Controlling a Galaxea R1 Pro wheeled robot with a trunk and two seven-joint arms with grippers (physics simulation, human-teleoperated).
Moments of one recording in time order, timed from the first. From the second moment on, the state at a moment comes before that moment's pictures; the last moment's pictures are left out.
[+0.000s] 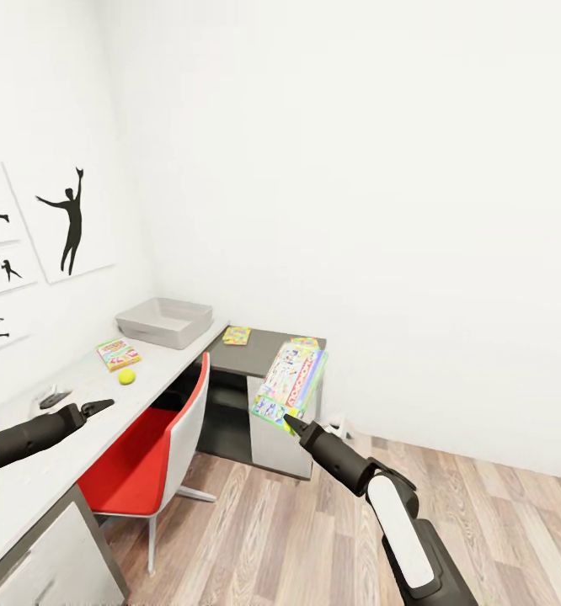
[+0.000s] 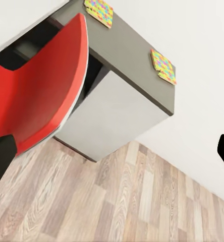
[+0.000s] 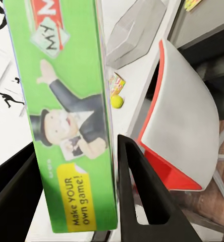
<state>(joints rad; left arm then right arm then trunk) -0.53 0.23 0.65 -1.31 0.01 1.03 -0.77 -0.32 0.13 0.12 -1.35 -0.86 0.56 0.16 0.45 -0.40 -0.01</state>
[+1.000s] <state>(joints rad) -0.53 0.23 0.65 -1.31 0.01 1.03 -0.77 -0.32 0.13 0.12 -1.35 -0.86 0.55 0.16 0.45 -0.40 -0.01</state>
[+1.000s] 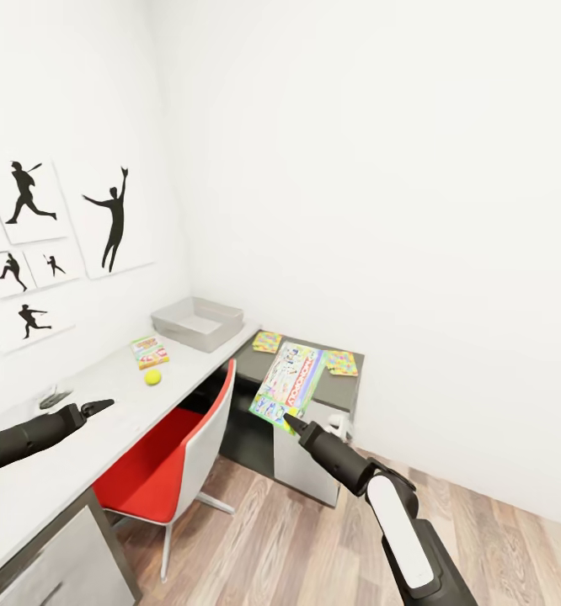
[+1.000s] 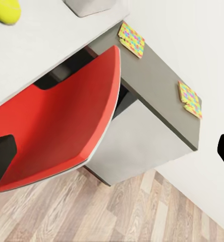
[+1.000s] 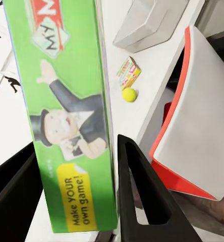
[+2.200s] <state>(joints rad) -0.53 0.23 0.65 -1.31 0.01 1.03 -0.77 -0.32 0.13 0.13 -1.36 -0.86 0.52 0.17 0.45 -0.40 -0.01</state>
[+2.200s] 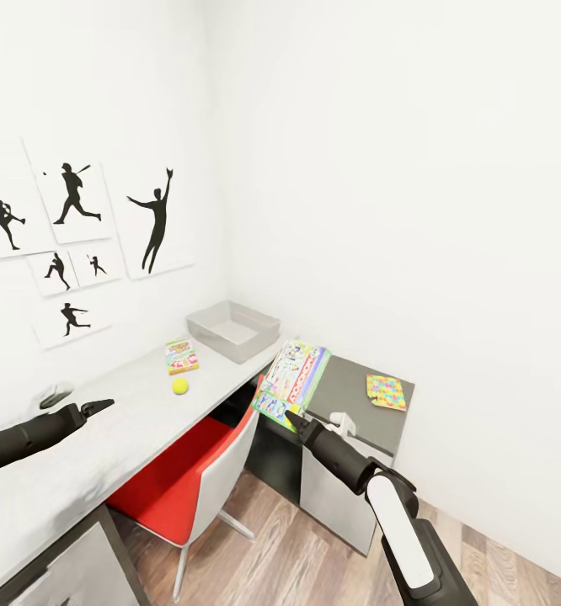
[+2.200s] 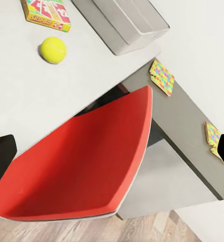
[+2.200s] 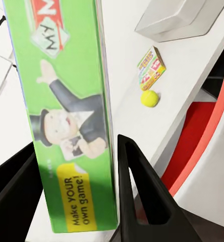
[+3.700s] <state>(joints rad) -0.53 0.23 0.65 -1.31 0.01 1.02 -0.77 -0.32 0.13 0.13 -1.35 -0.84 0.50 0.16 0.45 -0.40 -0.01</state>
